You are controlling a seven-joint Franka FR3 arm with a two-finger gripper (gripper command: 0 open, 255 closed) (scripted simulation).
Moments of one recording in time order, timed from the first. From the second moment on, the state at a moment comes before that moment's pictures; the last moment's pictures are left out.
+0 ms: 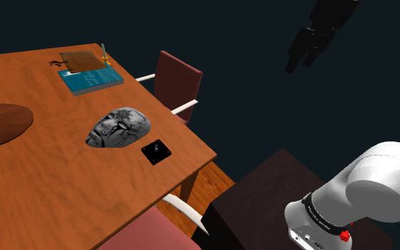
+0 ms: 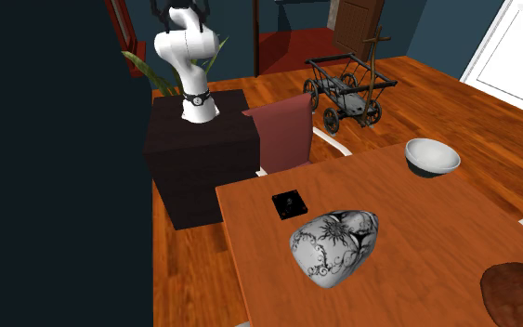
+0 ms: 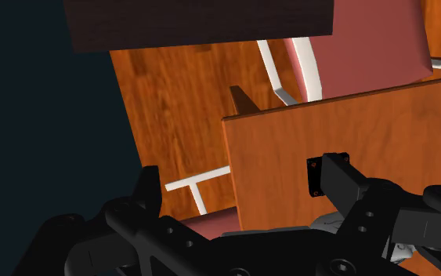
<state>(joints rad) -0.01 -0.76 0.06 -2.28 0.01 1.51 0.05</state>
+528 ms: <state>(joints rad) 0.00 -0.68 0.12 -2.38 0.06 1.70 0.12</state>
